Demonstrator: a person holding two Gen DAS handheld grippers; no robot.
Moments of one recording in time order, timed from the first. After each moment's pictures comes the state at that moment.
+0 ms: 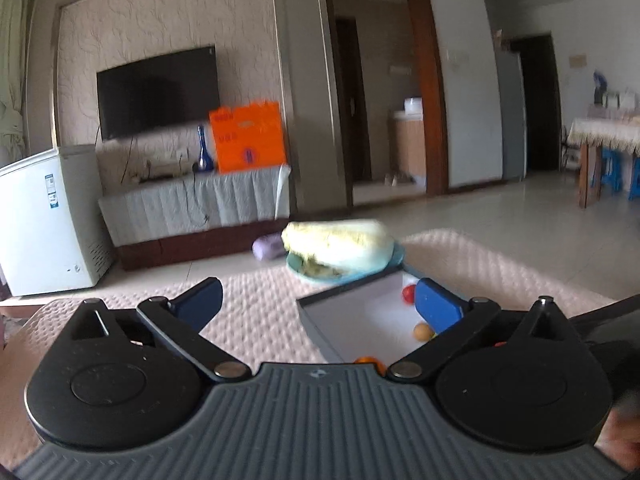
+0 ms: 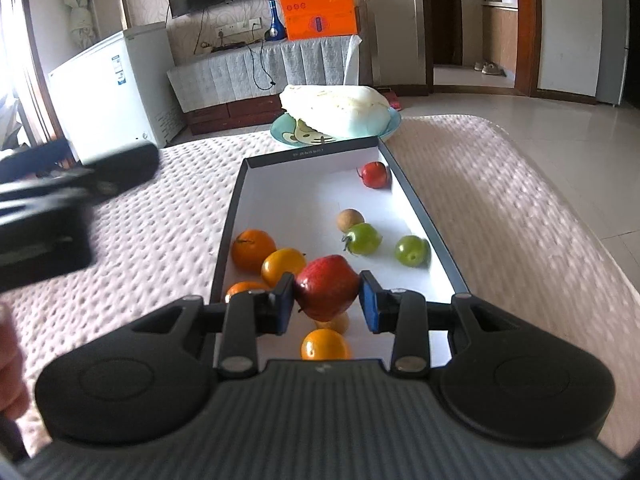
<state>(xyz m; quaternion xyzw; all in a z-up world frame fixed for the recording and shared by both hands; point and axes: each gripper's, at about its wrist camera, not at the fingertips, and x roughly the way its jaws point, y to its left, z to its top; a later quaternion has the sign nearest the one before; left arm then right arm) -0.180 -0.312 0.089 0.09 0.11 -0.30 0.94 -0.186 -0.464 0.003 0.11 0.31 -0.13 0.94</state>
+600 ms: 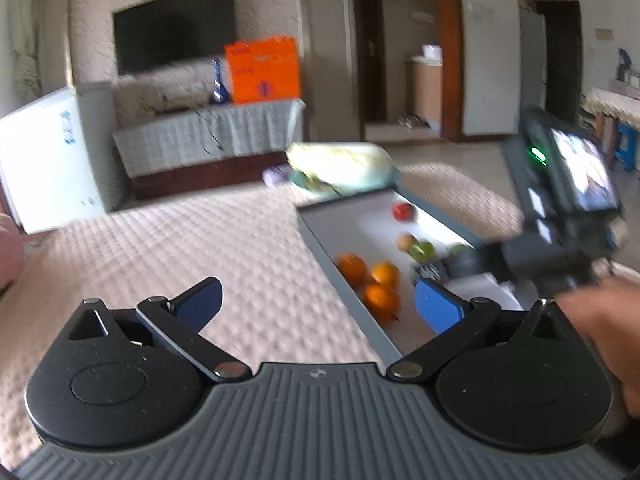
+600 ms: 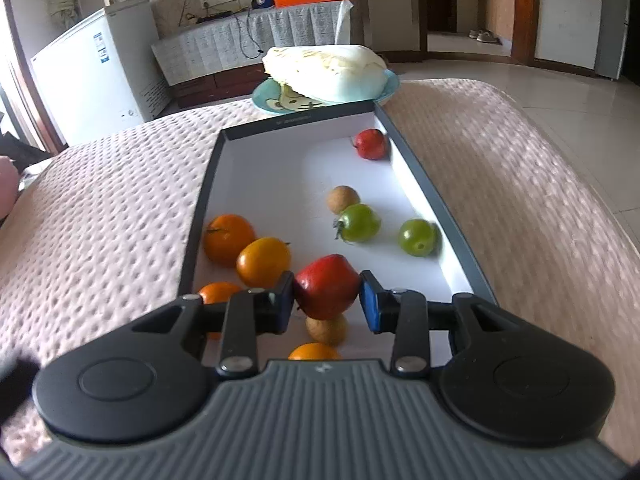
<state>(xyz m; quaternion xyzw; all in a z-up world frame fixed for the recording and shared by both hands) -0.234 -0.301 0.064 0.11 0.23 -0.27 0.93 -0.152 -0.478 -0.019 0.13 0.36 -0.14 0.91</state>
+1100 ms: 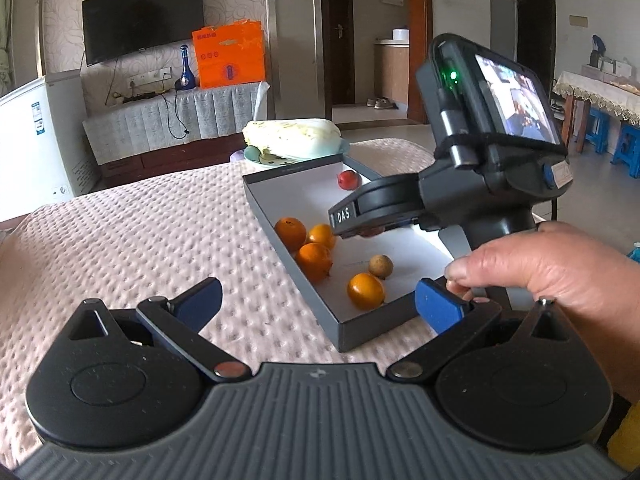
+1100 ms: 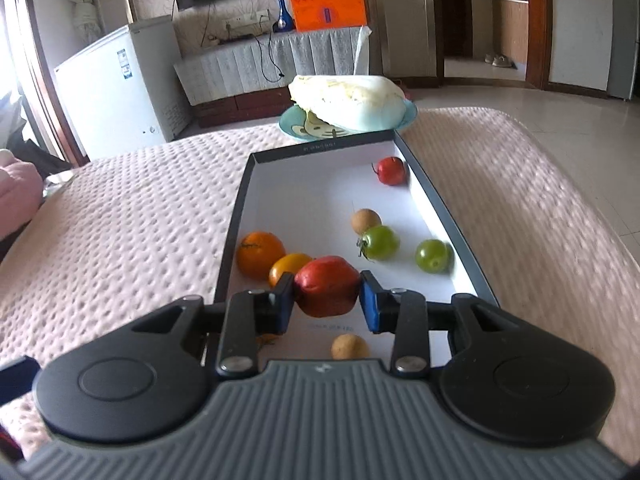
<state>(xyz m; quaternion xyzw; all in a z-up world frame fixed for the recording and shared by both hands) -0.278 -0.320 0.052 0.11 0.25 -0.30 0.91 -0.167 -0.466 -0.006 0.12 0.32 -0.11 0.93</state>
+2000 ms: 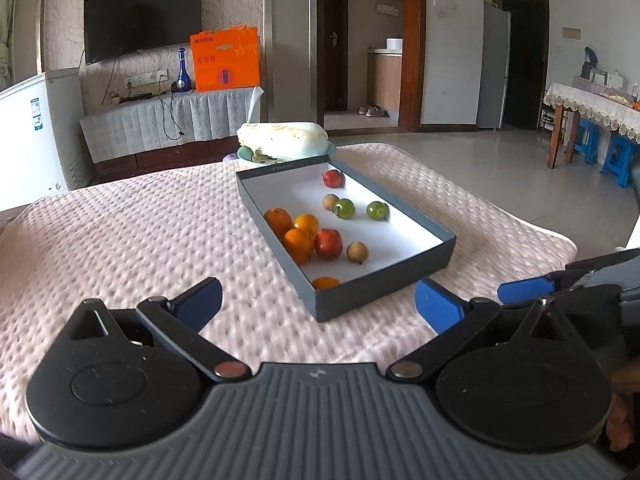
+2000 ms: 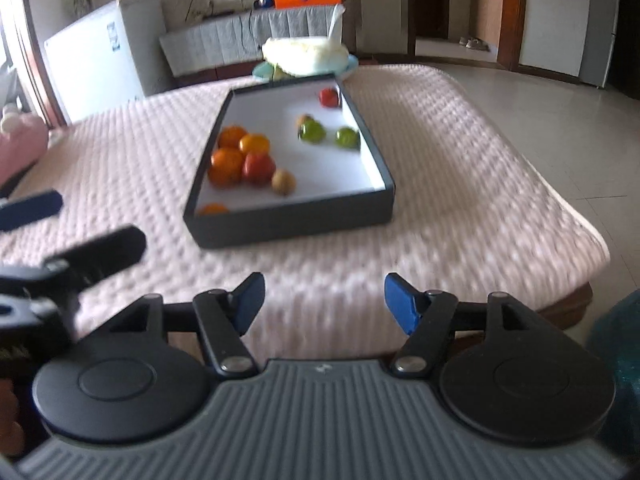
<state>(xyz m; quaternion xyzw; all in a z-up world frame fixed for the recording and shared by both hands) -0.319 -0.298 0.057 0.10 0.24 -0.32 0.91 -0.310 -0.456 -0.009 0.10 0.36 -0.14 0.92</state>
